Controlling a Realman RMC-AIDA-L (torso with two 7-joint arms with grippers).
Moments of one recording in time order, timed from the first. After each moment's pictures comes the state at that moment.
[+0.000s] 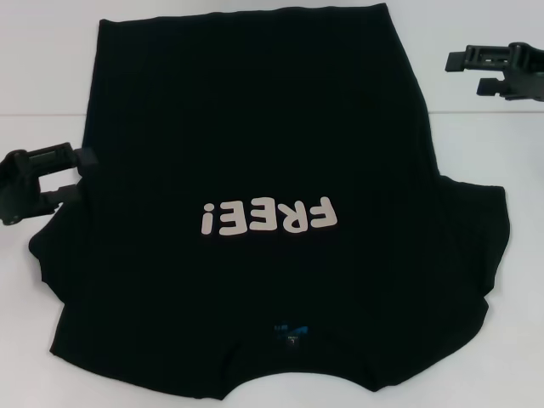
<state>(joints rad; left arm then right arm) -0.51 -1.98 0.35 0.81 2.16 1.58 -2.52 0.80 1.87 -0.63 -0.68 -2.15 -1.27 2.46</state>
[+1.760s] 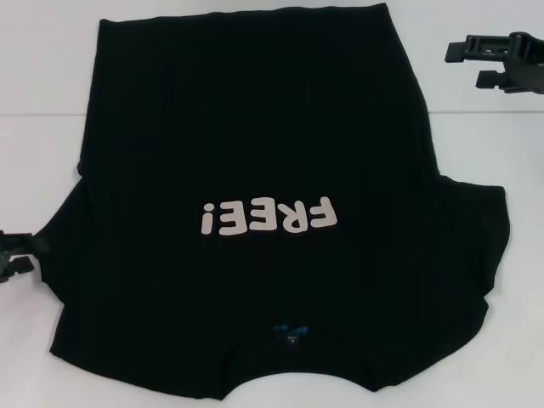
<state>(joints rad) -0.47 -1.99 0.32 0.72 2.41 1.28 -2.46 0.81 1.86 -0.63 -0.67 -2.15 -1.28 2.48</state>
